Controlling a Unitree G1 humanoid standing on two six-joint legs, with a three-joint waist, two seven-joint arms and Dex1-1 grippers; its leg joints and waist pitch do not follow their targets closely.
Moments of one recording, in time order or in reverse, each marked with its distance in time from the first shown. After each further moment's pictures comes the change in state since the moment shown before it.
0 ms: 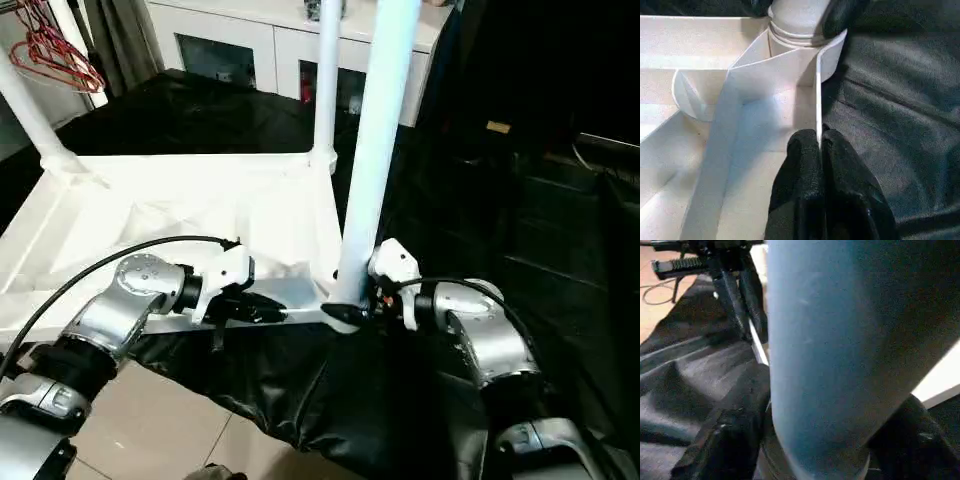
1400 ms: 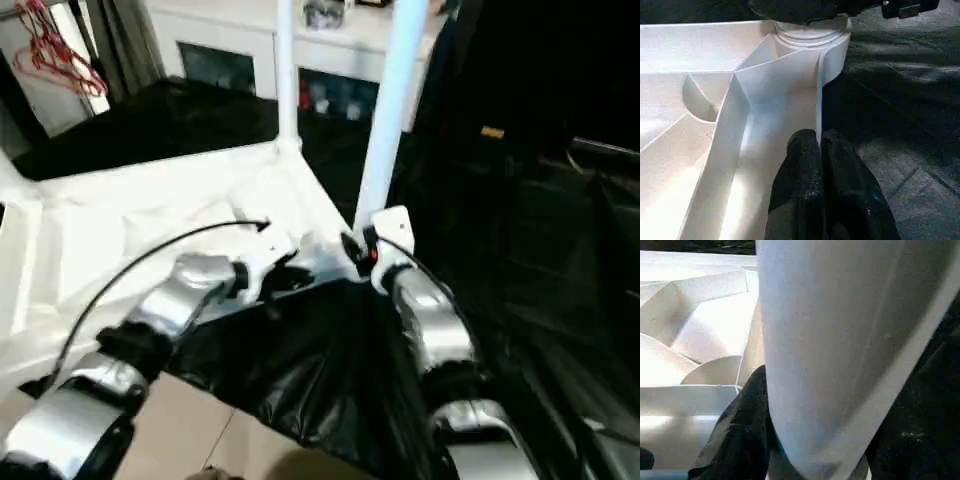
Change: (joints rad) left arm -0.155 -0.246 0.036 0.240 0.098 0.093 0.482; right arm -0.125 0.308 -0.184 0.213 -0.091 0.050 -0.834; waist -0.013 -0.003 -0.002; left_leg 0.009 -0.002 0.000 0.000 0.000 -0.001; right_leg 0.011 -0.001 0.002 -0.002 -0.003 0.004
